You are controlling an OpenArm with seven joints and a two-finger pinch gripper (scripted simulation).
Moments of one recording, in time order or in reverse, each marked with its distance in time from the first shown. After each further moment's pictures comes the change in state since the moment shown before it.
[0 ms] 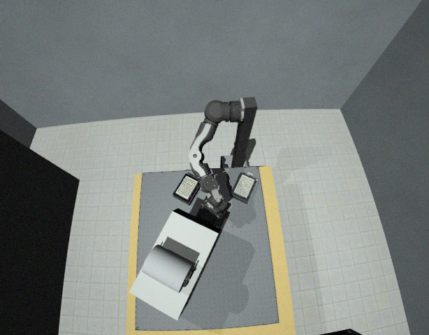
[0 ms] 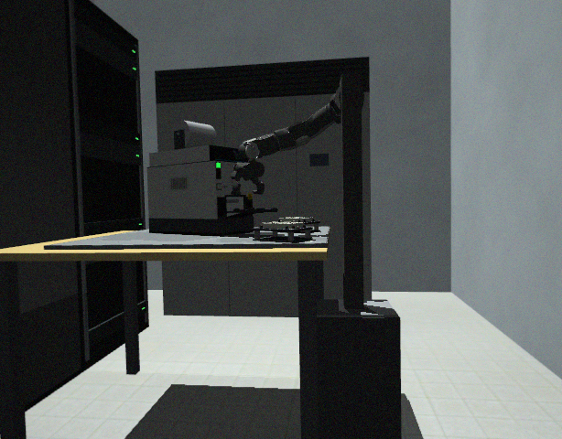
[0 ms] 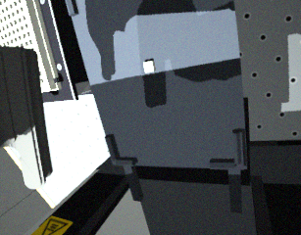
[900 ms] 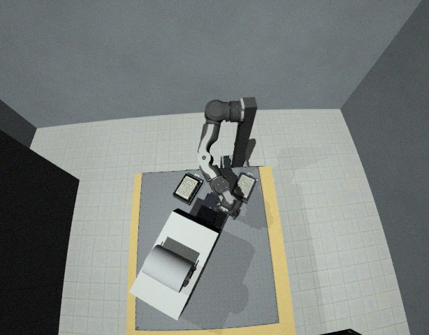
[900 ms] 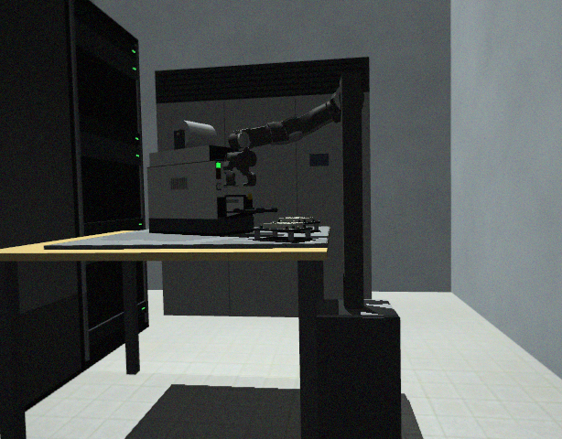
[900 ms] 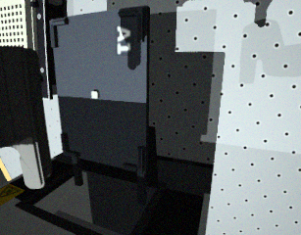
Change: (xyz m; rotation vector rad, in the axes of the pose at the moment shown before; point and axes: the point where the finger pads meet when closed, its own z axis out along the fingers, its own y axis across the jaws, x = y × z) arm 0.033 0.060 -0.037 -0.040 0.107 -0.195
